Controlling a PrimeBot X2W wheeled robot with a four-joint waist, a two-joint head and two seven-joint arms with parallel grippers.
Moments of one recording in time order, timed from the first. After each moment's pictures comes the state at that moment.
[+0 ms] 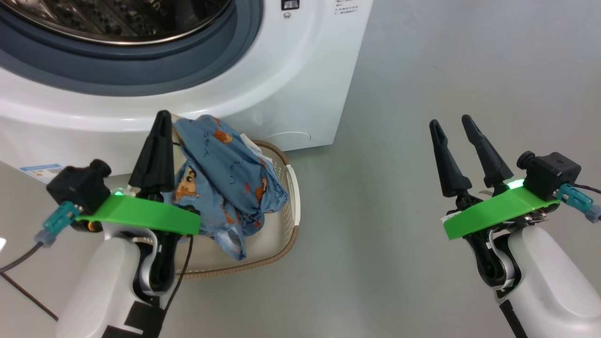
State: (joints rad) left arm -0.54 0.20 -0.35 0.34 -0.70 -0.03 -0.25; right arm -0.44 -0.19 0.26 0.33 0.57 0.13 -0.25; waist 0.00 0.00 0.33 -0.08
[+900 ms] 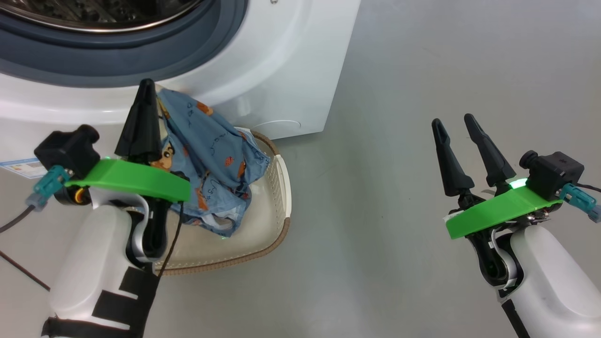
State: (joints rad) left arm -0.67 0.19 -0.33 0.47 -0.67 -0.01 -0.25; right arm -0.43 -0.19 0.26 0.33 0.57 0.13 -0.25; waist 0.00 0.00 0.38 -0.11
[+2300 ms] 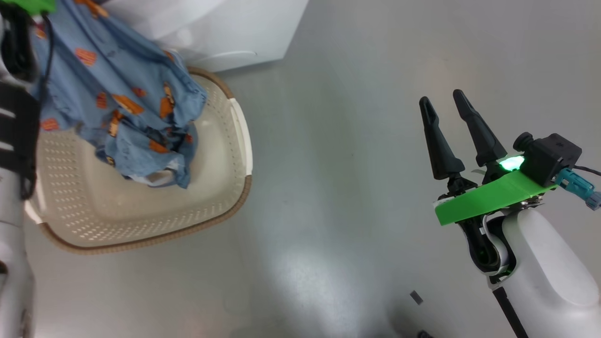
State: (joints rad) left arm -1.38 0.26 -0.27 1.11 -0.60 -0.07 -0.25; right arm -0.49 -0.18 0.28 0.28 0.56 0.13 -0.25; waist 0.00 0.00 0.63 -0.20
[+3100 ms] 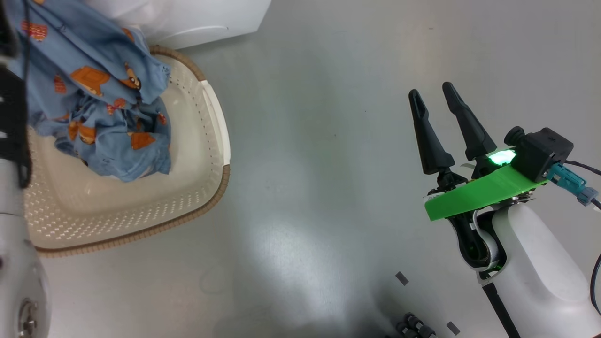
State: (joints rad) left arm -1.41 0.23 -0.08 1.01 -0.38 -0.03 -0.25; right arm -0.51 -0.14 0.28 0.27 0.55 0.13 -0.25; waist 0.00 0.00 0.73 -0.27
